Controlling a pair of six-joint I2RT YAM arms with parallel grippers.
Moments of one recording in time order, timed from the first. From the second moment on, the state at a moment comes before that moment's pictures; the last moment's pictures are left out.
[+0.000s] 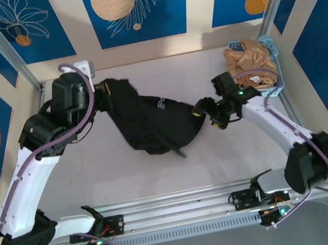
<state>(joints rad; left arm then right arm) -0.70 1.25 1.77 -1.06 -0.37 -0.46 0.33 1.36 1.06 -0.81 -0.28 0.94</state>
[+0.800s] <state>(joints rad) -0.59 1.06 1.36 -1.12 -0.35 -0.55 0.80 1.67 1.17 -0.84 -0.32 0.92</state>
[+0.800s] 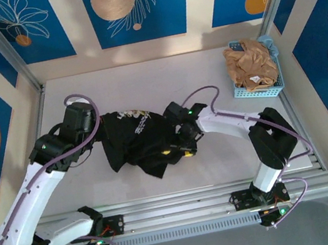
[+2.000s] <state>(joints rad) -0.37 1.14 1.54 -1.09 -0.38 -0.54 0.73 1.45 1.71 -1.00 0.05 0.62</state>
